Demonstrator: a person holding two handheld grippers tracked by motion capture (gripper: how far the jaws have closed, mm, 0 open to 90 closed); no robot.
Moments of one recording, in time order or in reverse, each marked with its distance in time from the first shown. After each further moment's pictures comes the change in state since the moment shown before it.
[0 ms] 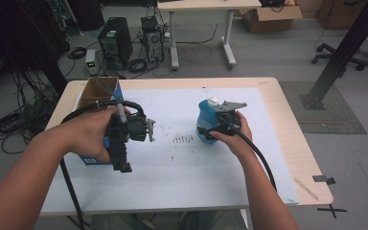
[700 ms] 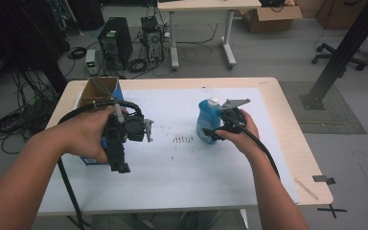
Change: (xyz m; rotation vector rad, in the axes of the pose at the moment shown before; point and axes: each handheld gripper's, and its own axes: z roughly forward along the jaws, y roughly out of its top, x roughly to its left) left arm -0.003 -0.003 -0.003 -0.004 0.008 0.005; right arm -0.007 0.007 -0.016 0.087 0.031 -0.032
